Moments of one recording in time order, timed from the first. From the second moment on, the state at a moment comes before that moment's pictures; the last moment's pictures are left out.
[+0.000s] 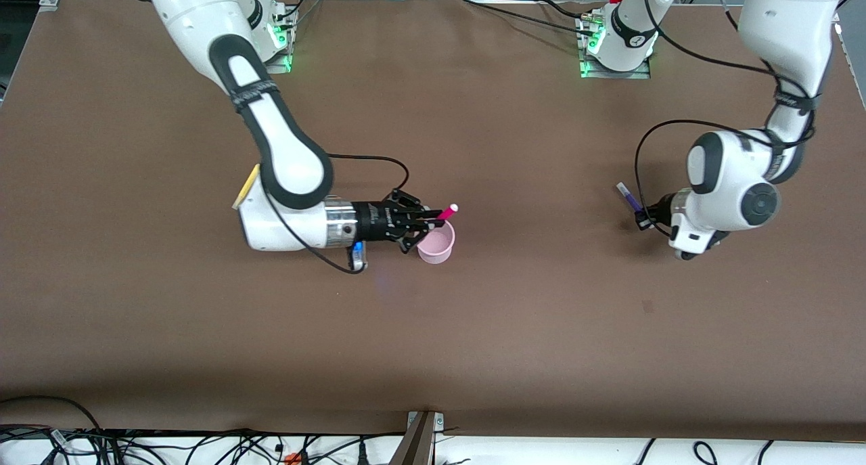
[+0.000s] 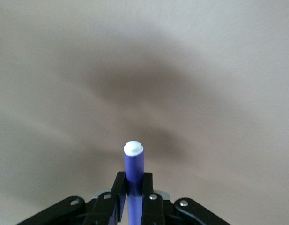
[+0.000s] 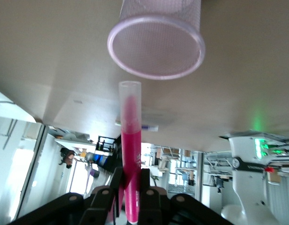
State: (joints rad) left arm 0.05 0.41 -0.03 -1.97 -0.11 2.08 -0.48; right arm 0.46 0.76 0.06 -1.43 1.32 2.10 0.94
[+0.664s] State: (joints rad) left arm 0.04 0.35 -0.06 -1.67 -0.18 1.90 -0.70; right arm 0.48 0.81 0.03 -1.40 1.31 2.17 0.81
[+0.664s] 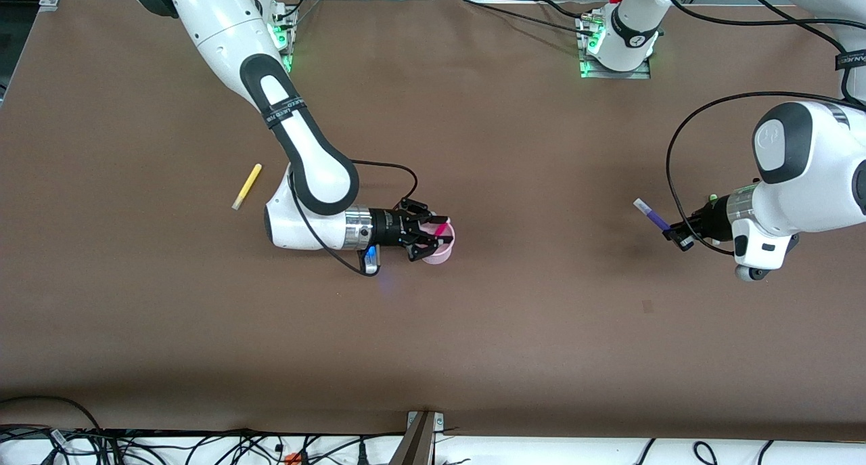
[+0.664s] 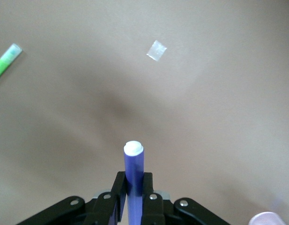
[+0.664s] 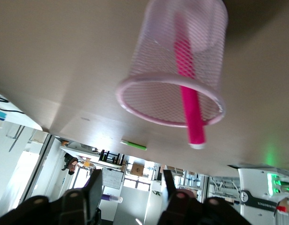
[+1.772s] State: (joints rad) left arm -0.37 0.52 -0.14 -1.46 0.08 2.19 -1.87; right arm 0.44 0.25 -0.36 -1.49 0.27 1.68 0.16
